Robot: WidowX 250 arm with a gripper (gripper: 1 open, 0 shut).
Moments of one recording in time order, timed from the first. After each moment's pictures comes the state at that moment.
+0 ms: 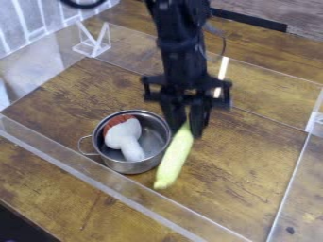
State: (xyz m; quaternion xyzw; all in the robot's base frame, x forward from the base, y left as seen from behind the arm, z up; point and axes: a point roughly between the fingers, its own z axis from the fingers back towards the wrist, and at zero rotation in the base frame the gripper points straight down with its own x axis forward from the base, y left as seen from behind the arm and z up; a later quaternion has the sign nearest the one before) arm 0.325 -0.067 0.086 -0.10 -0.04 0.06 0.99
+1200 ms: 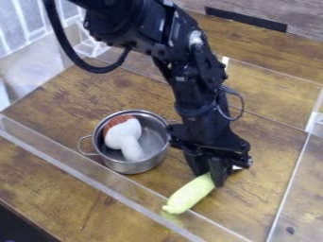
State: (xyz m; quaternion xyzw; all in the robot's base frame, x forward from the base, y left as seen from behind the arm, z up) arm 0.315 -0.102 0.037 -0.12 -0.08 -0.03 0.99
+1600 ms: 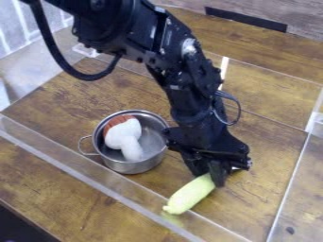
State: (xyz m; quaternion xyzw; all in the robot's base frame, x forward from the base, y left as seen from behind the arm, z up) arm 0.301 -0.103 0.035 -0.12 -0.08 -0.02 0.99
